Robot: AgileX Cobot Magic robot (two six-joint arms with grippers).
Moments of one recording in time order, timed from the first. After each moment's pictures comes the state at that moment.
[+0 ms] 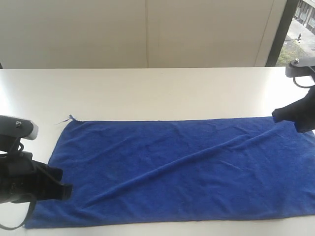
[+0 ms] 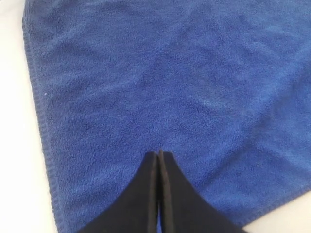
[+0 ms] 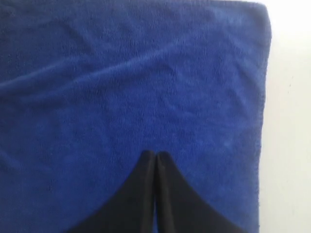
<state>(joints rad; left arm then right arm) -0.54 1.21 -0.36 -0.35 -0.01 0.15 -0.19 1.58 -1.00 -0.02 0.64 -0.12</state>
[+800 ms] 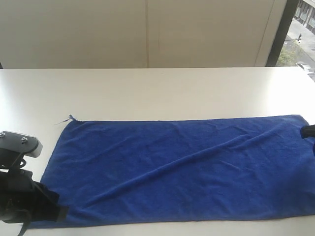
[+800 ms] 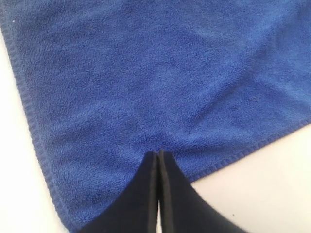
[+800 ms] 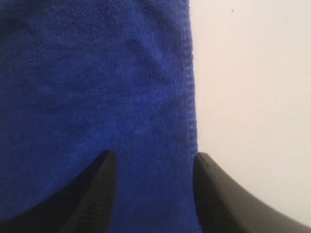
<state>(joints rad) -0.54 1.21 -0.36 -0.34 0.17 0.15 -0.43 1.83 -1.07 0.05 0.64 -0.21</state>
